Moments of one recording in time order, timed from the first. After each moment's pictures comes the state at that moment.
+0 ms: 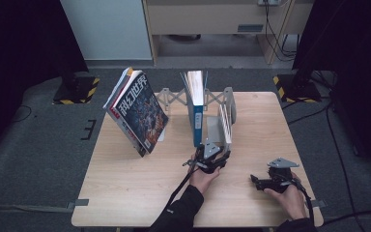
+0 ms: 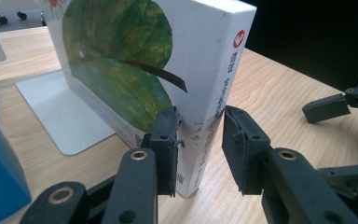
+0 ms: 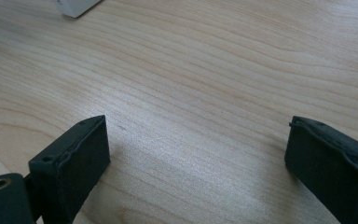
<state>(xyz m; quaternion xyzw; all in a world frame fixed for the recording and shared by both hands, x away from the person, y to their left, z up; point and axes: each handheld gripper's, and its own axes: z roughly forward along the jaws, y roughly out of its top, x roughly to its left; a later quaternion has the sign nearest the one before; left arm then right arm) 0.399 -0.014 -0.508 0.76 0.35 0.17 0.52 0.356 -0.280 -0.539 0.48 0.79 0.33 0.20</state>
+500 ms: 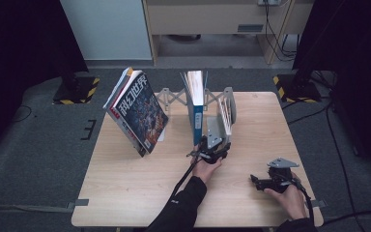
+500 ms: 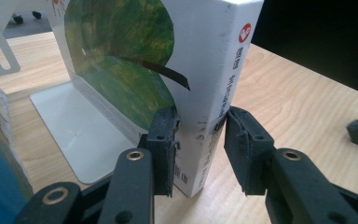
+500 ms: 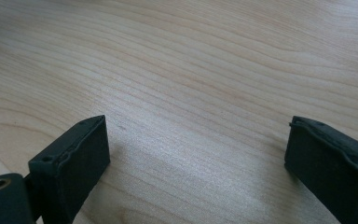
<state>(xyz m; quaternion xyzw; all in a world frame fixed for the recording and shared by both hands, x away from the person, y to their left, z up) 0.432 -0.021 -0.510 0.76 0.37 0.18 0.51 0.356 -0.280 -0.539 0.48 0.79 0.33 0.20</state>
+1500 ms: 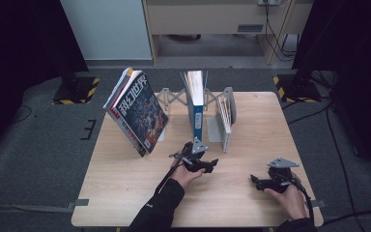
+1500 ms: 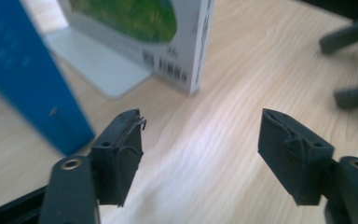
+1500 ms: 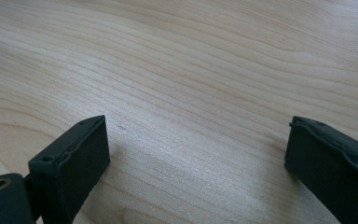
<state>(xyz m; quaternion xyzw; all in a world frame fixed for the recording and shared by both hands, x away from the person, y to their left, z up) 0.401 0.038 -0.500 0.83 0.33 0.13 0.44 0.356 -0.280 -0.539 0.48 0.79 0.33 0.20</state>
